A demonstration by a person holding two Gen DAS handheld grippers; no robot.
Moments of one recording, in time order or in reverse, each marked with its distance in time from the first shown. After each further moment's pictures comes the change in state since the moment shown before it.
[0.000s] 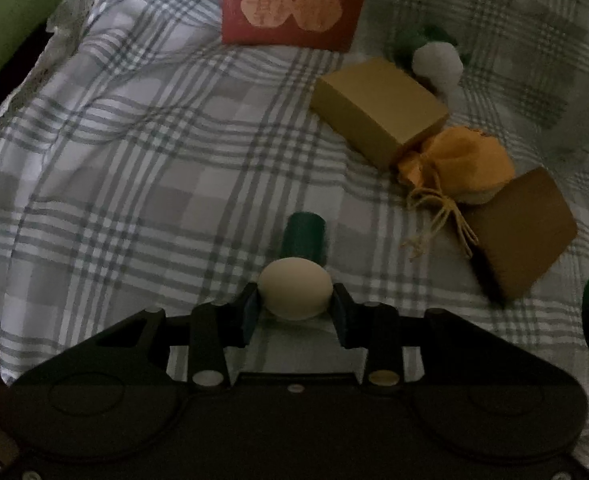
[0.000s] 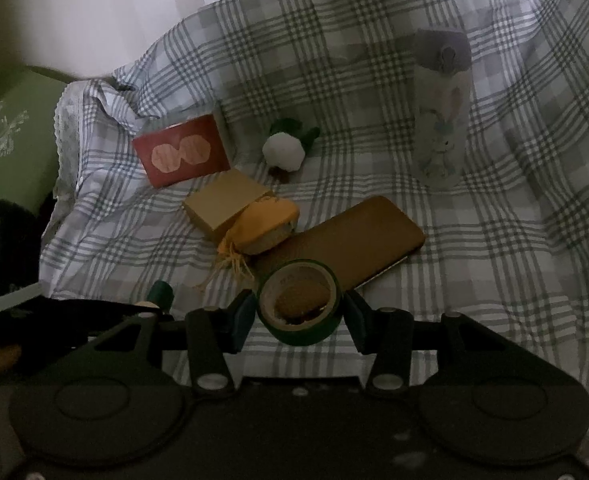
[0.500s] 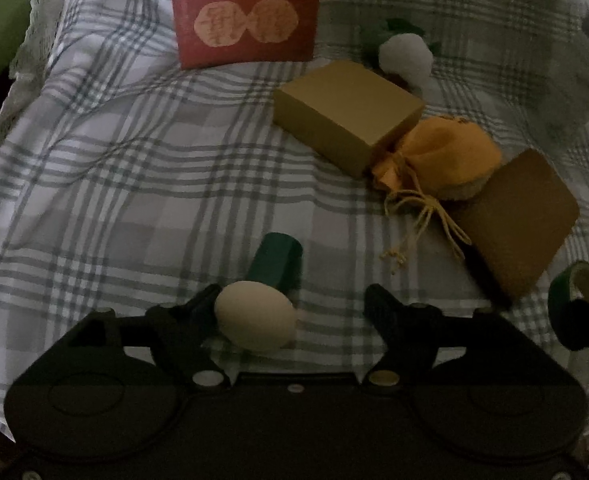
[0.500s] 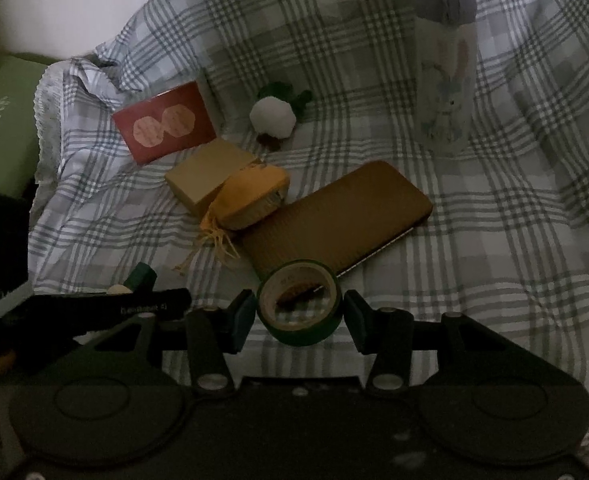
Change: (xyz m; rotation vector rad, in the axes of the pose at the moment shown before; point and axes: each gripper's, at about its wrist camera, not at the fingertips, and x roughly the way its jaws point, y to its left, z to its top) left arm 0.013 -0.019 -0.002 0.126 -0.060 0.000; right arm 0.035 -0.005 -0.003 0.034 0.086 -0.007
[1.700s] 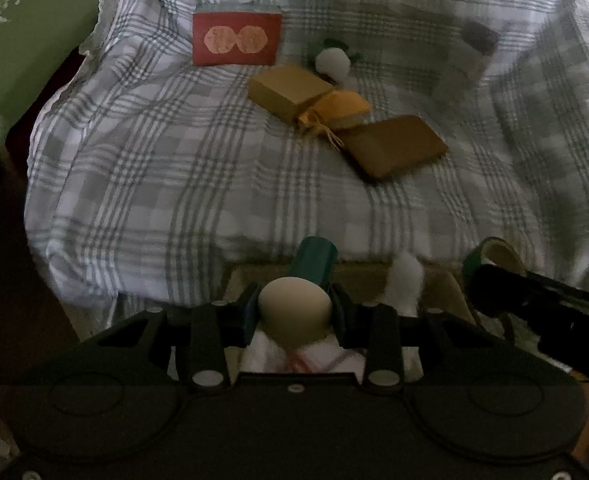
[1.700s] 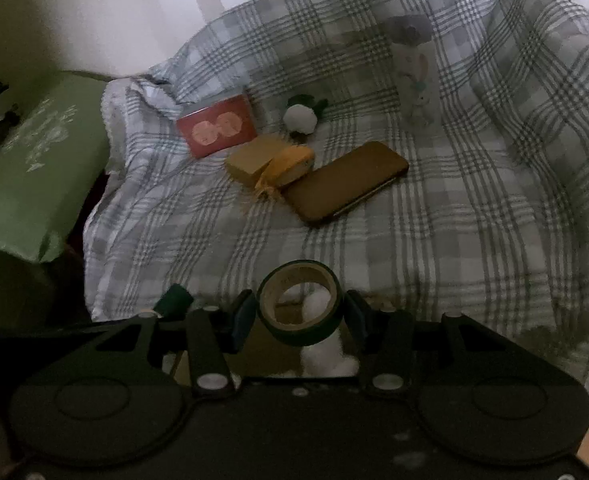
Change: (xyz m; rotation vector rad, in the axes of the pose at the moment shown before) left arm -0.153 -0.019 -0.101 -0.038 -0.033 -0.101; right arm -0.140 -0.004 -0.084 0.024 -0.058 0.089
